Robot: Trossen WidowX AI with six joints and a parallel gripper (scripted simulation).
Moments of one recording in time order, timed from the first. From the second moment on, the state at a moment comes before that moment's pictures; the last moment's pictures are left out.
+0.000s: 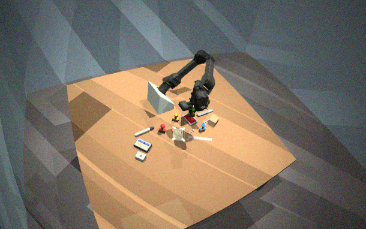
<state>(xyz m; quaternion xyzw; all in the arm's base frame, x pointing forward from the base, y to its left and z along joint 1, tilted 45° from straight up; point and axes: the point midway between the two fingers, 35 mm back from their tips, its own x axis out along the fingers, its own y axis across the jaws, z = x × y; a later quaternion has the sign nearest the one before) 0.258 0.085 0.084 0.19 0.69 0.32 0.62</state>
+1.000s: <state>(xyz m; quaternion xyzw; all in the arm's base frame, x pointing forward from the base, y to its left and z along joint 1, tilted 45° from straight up) 0.225 0.106 0.087 0.19 0.69 0.33 0.62</state>
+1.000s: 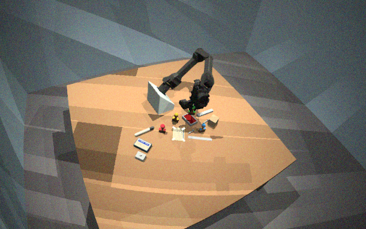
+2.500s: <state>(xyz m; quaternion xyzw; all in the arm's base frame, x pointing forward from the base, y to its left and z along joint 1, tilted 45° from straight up) 0.220 0.126 0.066 0.19 0.69 0.33 0.62</state>
